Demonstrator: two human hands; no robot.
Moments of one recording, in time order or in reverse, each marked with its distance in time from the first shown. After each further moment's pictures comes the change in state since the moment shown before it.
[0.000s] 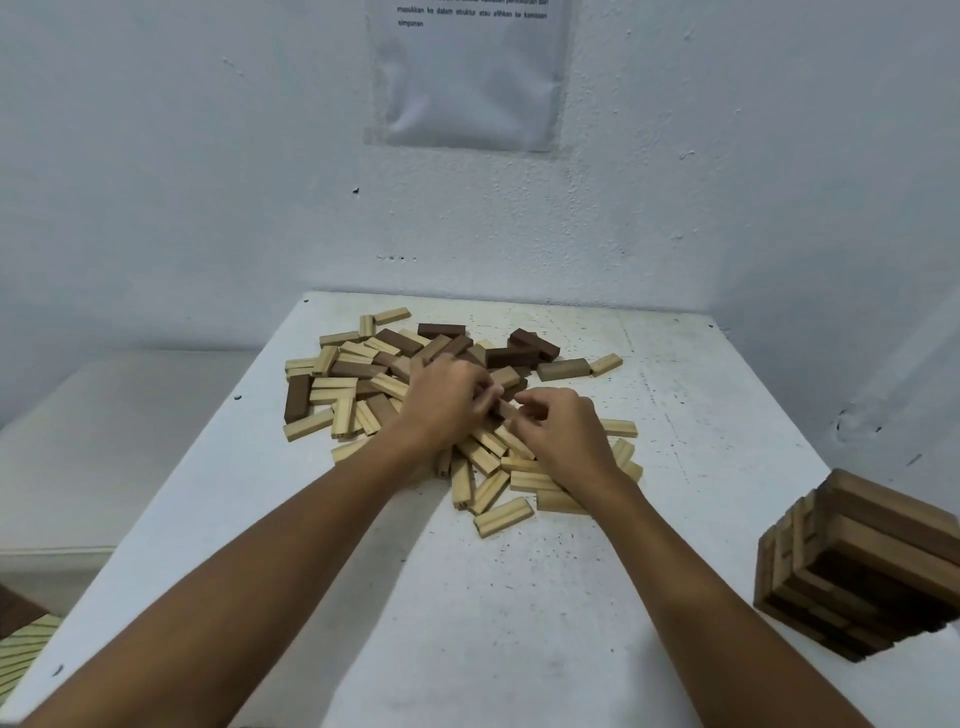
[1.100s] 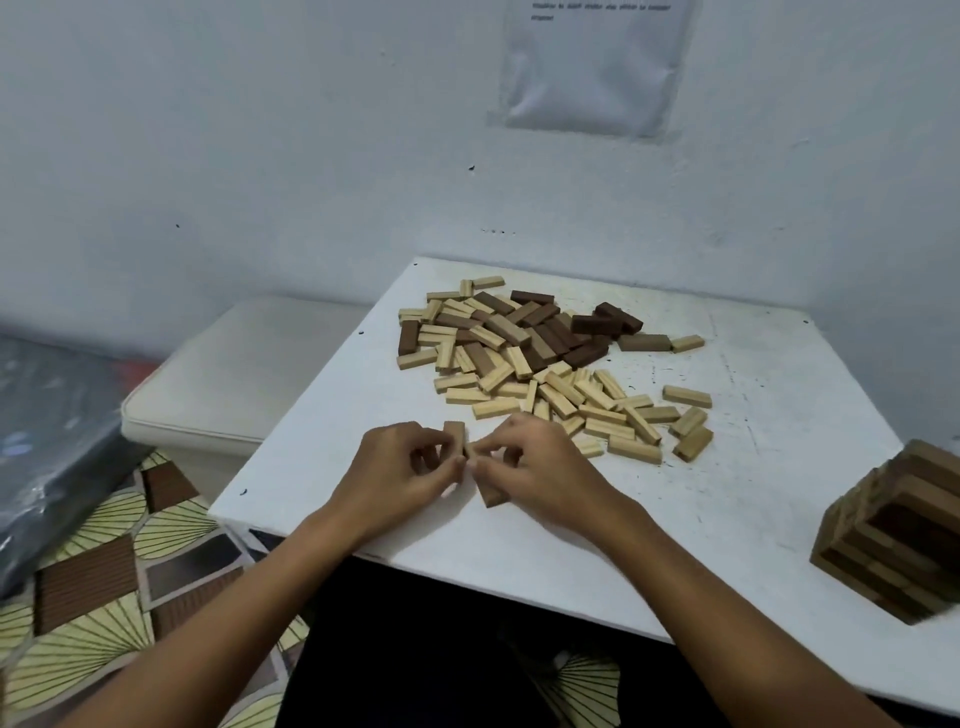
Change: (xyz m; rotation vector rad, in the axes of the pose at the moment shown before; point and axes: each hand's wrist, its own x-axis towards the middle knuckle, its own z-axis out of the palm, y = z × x) left_hand -0.204 -0.033 -0.050 -0.361 0.149 -0.219; right_hand -0.104 -0.061 0.034 0.069 -0.435 -0.384
